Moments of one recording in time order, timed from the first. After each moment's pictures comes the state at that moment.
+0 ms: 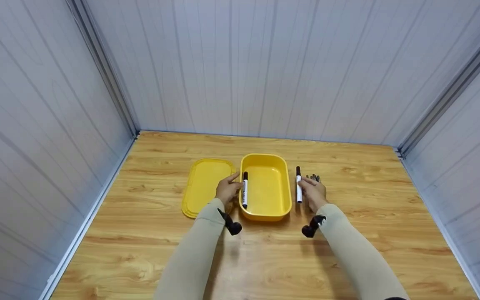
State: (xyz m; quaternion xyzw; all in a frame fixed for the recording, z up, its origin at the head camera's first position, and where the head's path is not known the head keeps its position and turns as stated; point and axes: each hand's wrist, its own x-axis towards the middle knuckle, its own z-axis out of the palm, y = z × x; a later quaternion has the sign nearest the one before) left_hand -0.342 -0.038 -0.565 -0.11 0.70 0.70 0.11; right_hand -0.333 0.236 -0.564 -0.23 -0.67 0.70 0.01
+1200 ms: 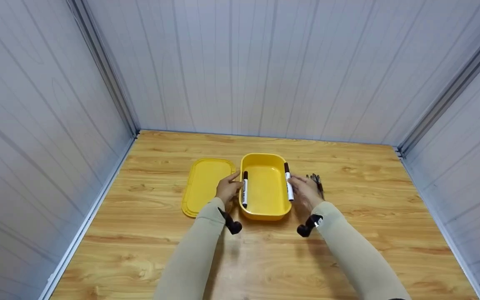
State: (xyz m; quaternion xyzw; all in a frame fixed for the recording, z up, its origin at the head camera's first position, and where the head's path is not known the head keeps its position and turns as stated) left_hand -0.338 -0.037 -0.557 -0.12 0.67 0.72 0.13; right_hand -0.327 0.211 -0.543 -0.15 -0.61 0.77 -0.08
